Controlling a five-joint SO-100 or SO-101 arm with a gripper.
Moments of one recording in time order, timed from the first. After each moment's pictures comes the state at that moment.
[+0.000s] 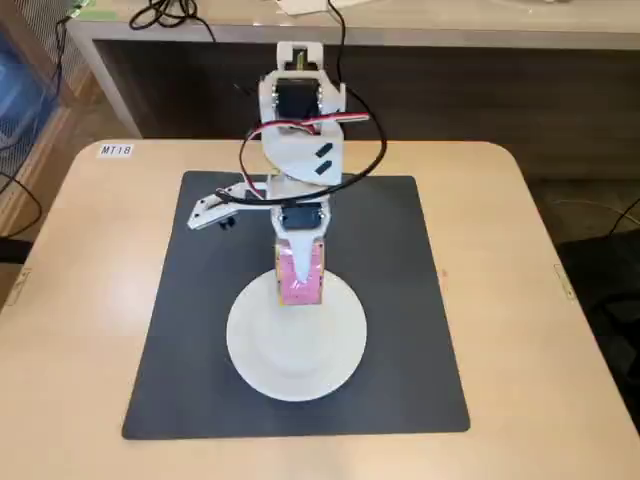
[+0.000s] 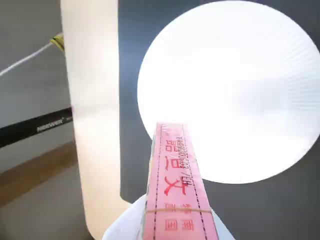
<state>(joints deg) -1.1 69.7 38.8 92.1 -2.5</state>
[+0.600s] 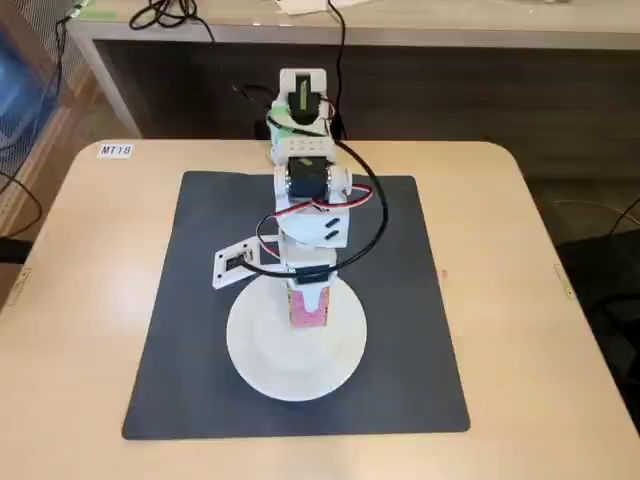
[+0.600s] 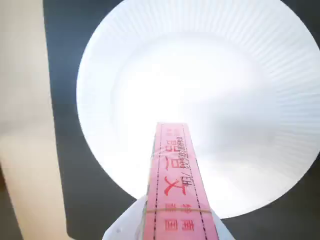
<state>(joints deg) -0.6 57.1 38.5 91.1 -5.4</state>
